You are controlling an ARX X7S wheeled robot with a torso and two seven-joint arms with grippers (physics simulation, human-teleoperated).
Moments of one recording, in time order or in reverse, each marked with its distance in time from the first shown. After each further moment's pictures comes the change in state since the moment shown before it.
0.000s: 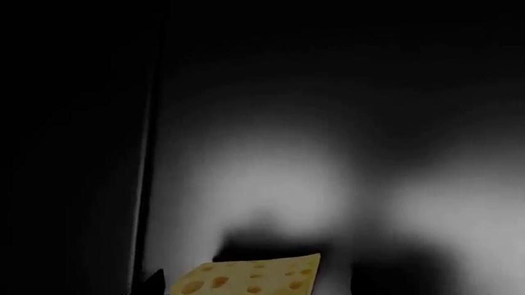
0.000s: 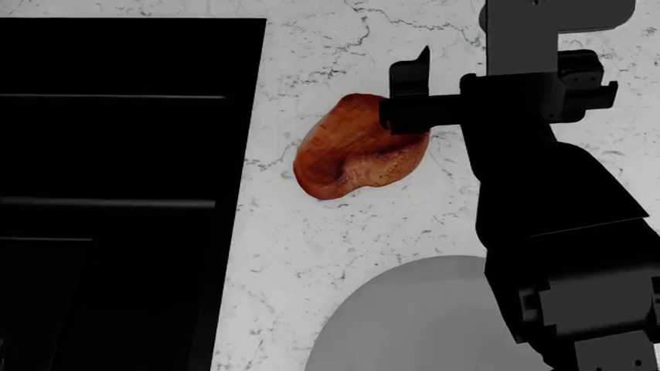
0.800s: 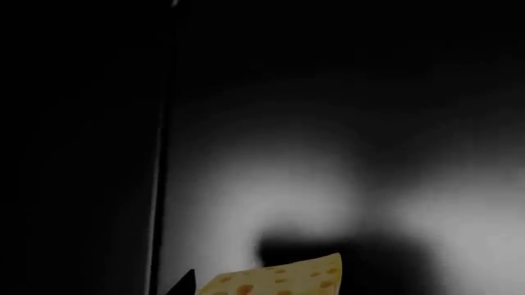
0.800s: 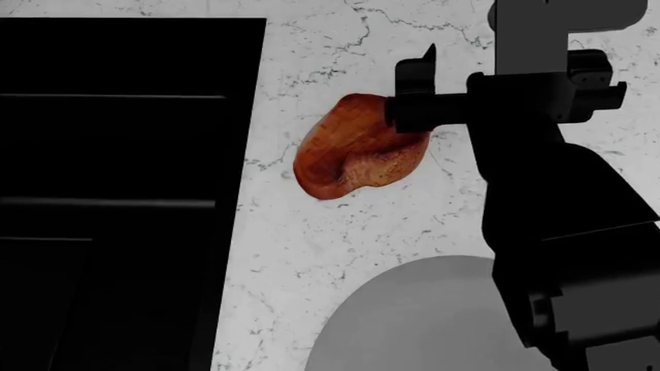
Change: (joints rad) left arm 0.011 -0.026 -0.036 0.093 0.057 -0.021 -0.002; right arm -0.008 0.015 0.010 -0.031 0.021 0.013 0.015
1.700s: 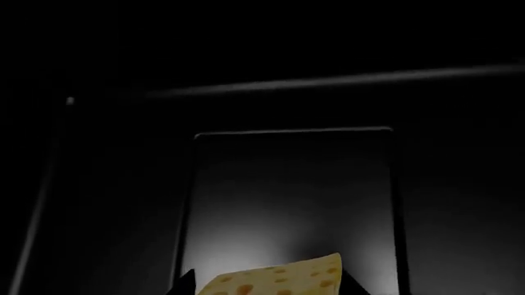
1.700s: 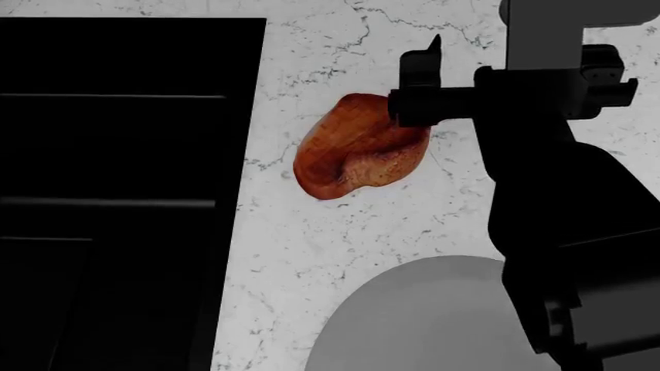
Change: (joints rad) left arm -0.019 -0.222 -0.155 0.434 -0.217 0.014 -0.132; right arm -0.009 0.014 0.025 -0.064 0.038 0.027 0.024
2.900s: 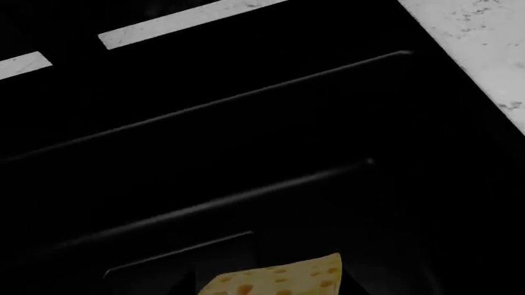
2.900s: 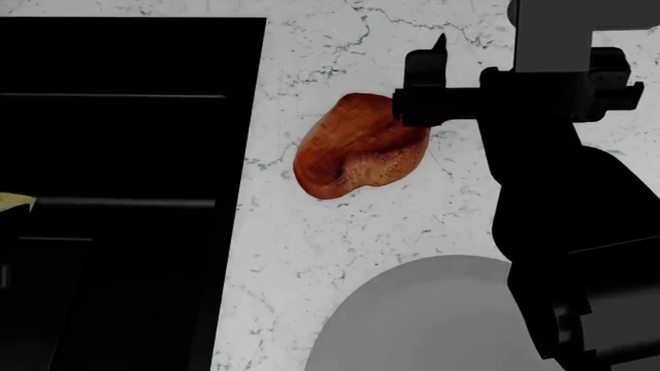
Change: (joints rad) left arm -0.164 0.008 -0.083 0.301 -0.103 -0.063 0.046; right arm -0.012 0.010 0.010 -0.016 0.025 -0.005 0.016
